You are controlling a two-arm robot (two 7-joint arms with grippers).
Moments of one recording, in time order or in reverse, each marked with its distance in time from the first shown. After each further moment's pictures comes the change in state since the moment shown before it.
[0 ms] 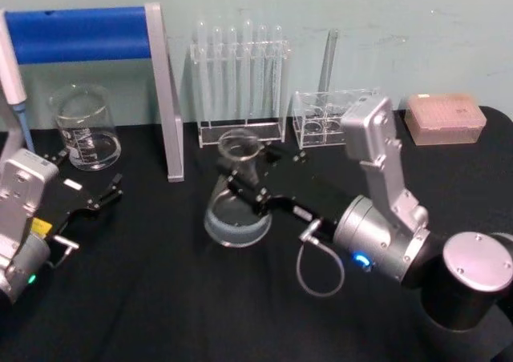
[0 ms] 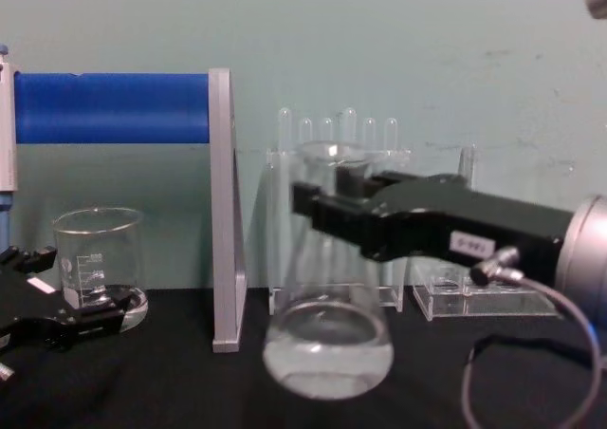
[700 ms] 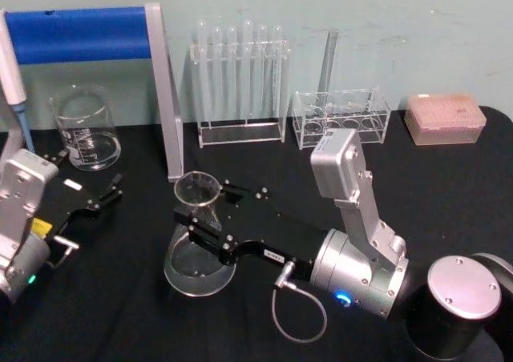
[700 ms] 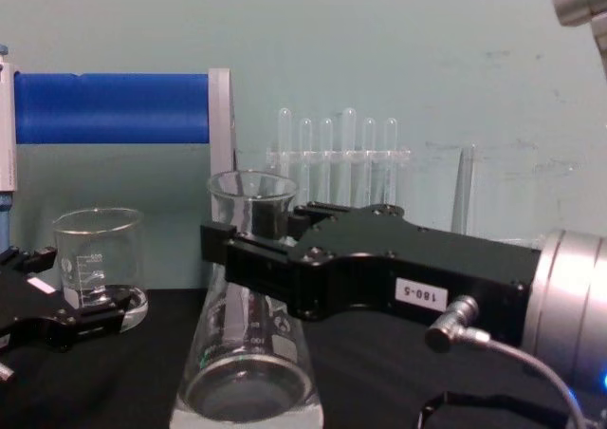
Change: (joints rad) left arm 0.000 0.000 0.000 0.000 0.000 0.000 0.000; right arm -0.037 0.006 -0.057 -0.058 0.005 0.018 0.088
